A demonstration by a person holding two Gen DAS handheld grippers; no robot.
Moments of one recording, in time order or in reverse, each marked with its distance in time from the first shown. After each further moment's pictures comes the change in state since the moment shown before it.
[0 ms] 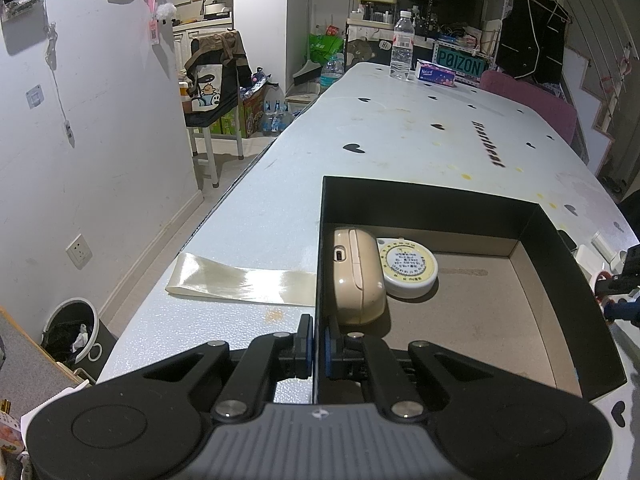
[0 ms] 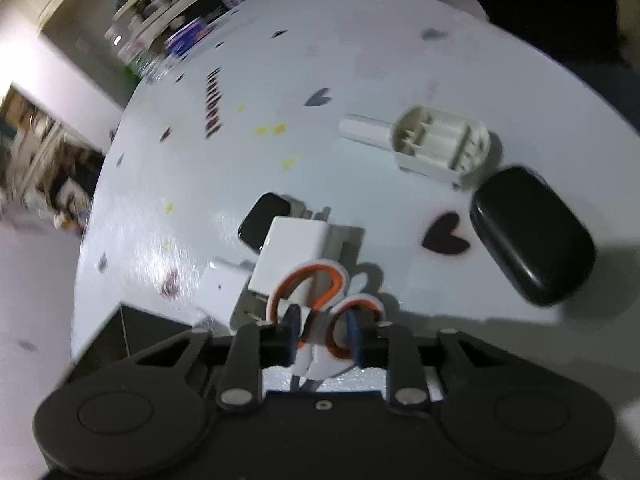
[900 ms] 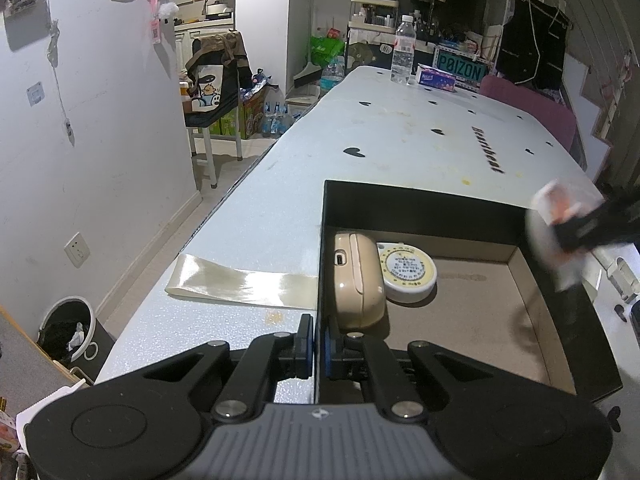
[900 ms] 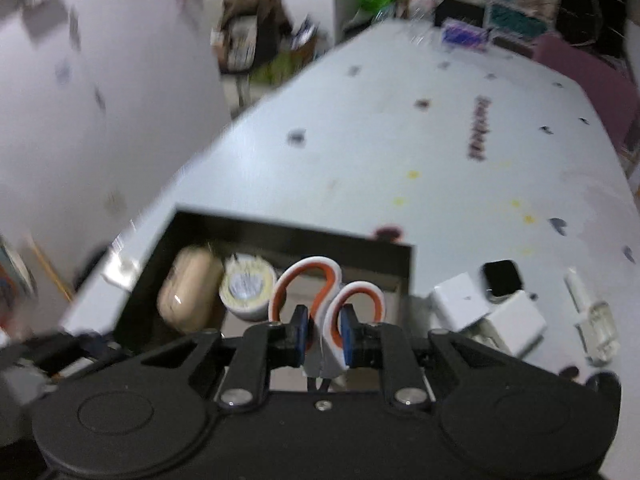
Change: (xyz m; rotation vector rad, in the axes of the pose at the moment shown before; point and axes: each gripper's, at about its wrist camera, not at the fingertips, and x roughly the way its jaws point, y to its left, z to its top) left arm -0.004 0.002 0.002 -0.018 -0.011 -0.010; right arm -0.026 0.171 -0.066 -0.852 0.059 0.067
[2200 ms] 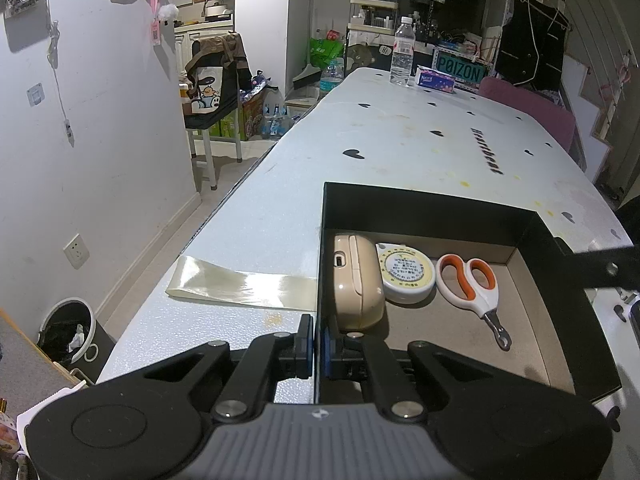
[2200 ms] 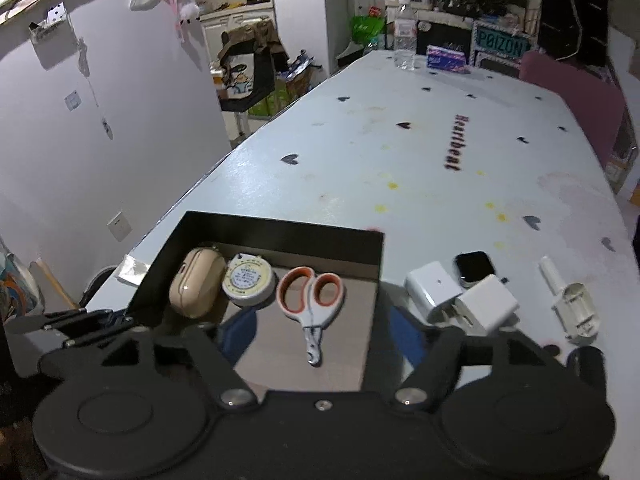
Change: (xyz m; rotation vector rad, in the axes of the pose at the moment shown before) left arm 0.001 0.001 0.000 -0.001 -0.004 -0.005; right arm -0.053 -0.011 -0.044 0.062 -0.150 0.009
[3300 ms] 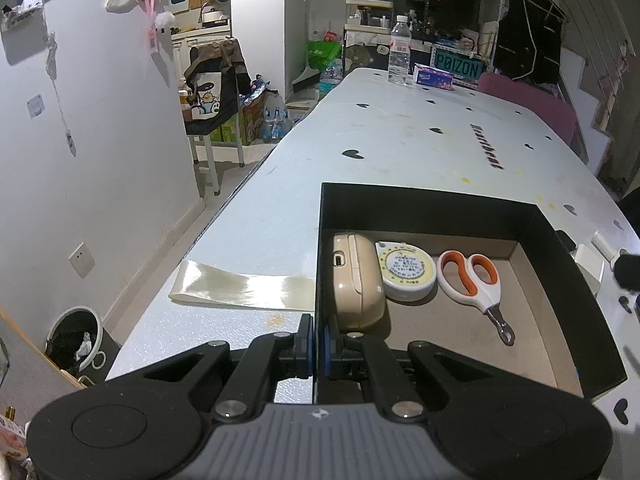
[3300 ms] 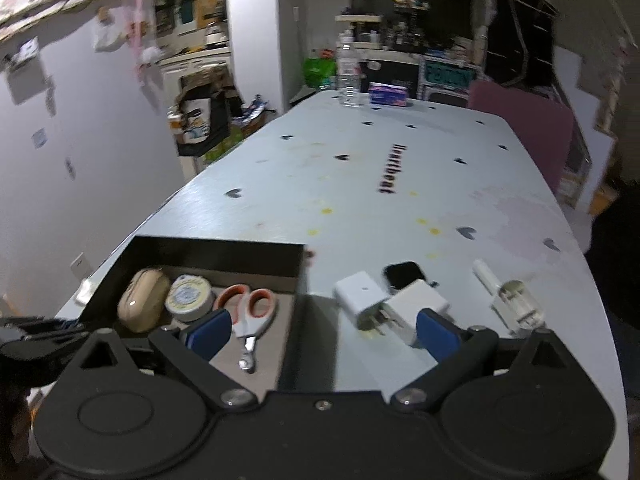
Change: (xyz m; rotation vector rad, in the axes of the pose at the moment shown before) left arm 0.002 0.002 0.000 0.032 -0.006 0.017; right arm -0.018 -0.034 -0.031 0.071 -0.147 -0.120
